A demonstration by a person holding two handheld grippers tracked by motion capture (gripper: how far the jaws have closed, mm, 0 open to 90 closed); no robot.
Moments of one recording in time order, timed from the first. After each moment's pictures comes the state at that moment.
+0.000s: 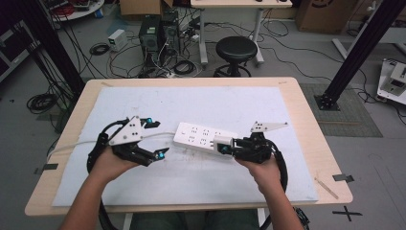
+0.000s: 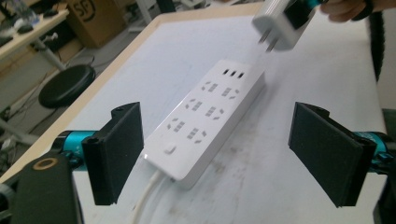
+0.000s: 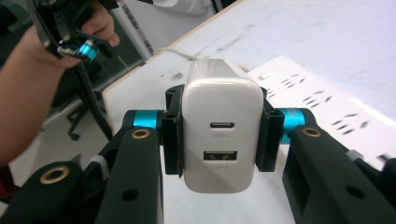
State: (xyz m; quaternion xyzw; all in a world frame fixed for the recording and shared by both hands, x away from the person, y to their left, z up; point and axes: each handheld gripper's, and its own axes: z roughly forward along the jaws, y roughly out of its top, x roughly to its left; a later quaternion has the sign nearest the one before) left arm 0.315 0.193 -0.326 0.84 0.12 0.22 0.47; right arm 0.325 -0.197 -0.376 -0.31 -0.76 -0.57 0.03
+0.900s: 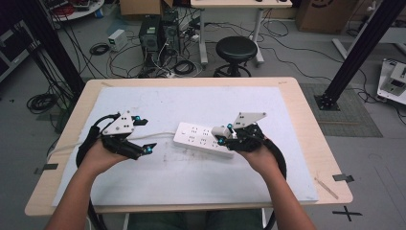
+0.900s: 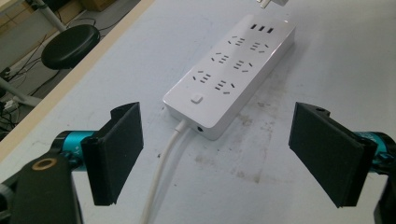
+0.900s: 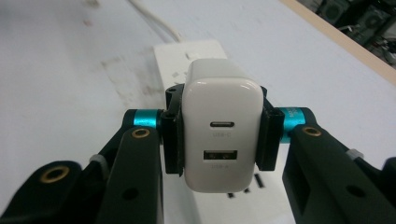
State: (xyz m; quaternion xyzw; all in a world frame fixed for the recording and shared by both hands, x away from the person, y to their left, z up) left arm 0.332 0.221 -0.341 0.86 0.15 0.20 0.44; right arm 0.352 -0.169 -0.358 -0.22 -0.87 -0.41 -0.17
